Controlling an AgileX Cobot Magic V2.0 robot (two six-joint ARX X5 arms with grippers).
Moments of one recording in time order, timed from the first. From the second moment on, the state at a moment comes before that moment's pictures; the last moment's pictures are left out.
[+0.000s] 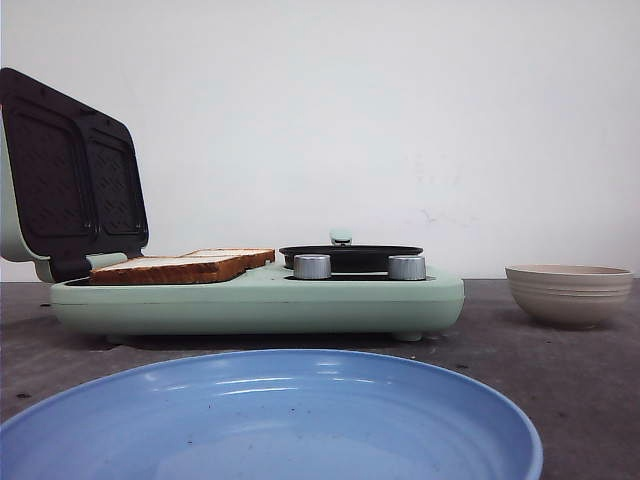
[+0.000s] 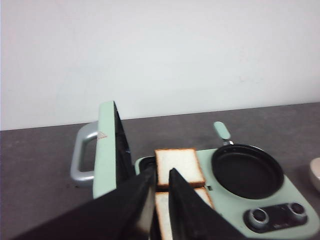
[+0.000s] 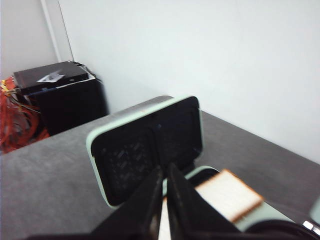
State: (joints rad) left arm -0.61 0.68 1.19 -0.70 -0.42 -0.10; right arm 0.72 1.16 1.17 -0.10 -0.18 0.06
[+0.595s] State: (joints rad) left arm -0.38 0.87 1.19 -0.42 -0.50 0.02; right arm 0.63 0.56 0.88 -0.29 -0.26 0.12
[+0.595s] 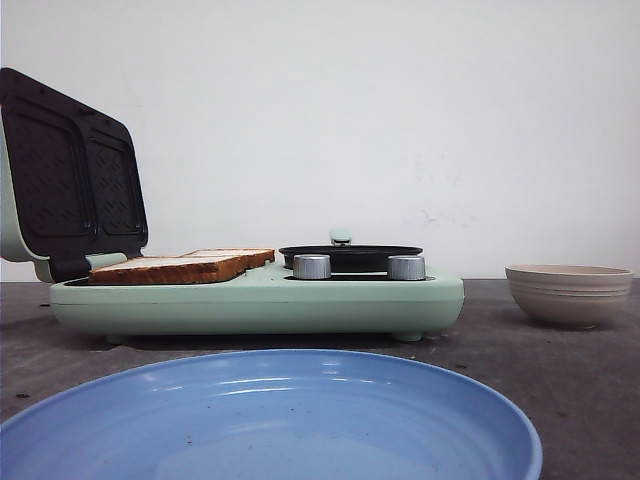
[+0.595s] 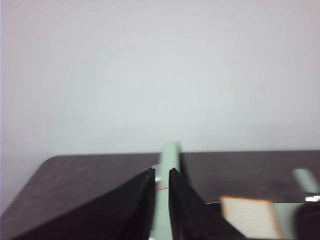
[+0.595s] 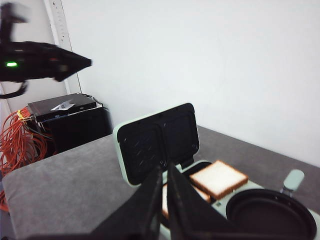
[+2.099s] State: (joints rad) left arm 0.27 1.45 1.48 -0.73 0.34 -0.34; right arm 0.63 0.42 0.88 -0.39 -0.26 0.30
